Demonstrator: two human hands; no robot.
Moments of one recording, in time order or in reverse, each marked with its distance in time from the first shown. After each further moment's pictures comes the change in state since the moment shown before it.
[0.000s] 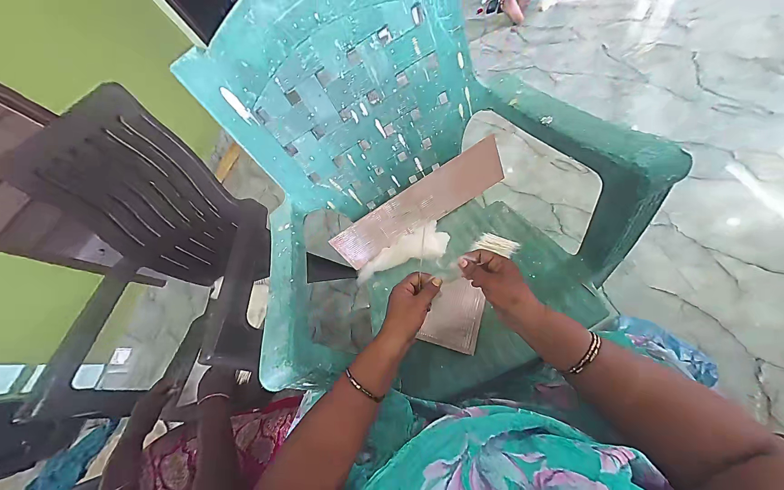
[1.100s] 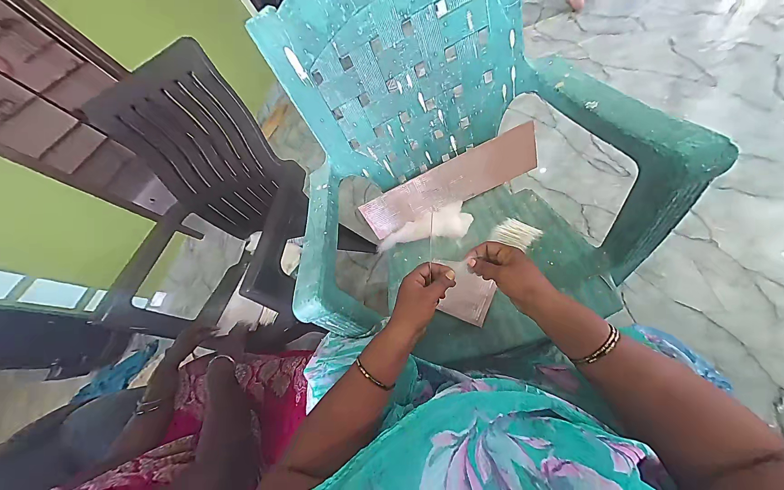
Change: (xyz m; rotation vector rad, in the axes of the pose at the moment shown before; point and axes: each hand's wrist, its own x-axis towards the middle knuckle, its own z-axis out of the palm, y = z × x) left_hand -0.055 -0.006 0.000 -0.138 0.086 0.051; right_hand -0.025 -0.004 -0.001 -0.145 -0.273 -0.045
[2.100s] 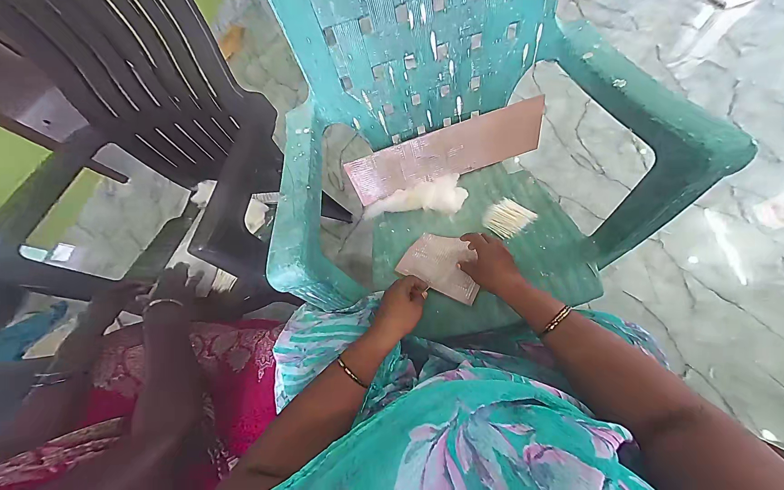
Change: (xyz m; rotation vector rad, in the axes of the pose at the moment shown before) left_hand -0.014 -0.063 -0.033 0.637 -0.167 -0.262; right_hand 0.041 0.072 0.007 -0.923 -0.005 -0.006
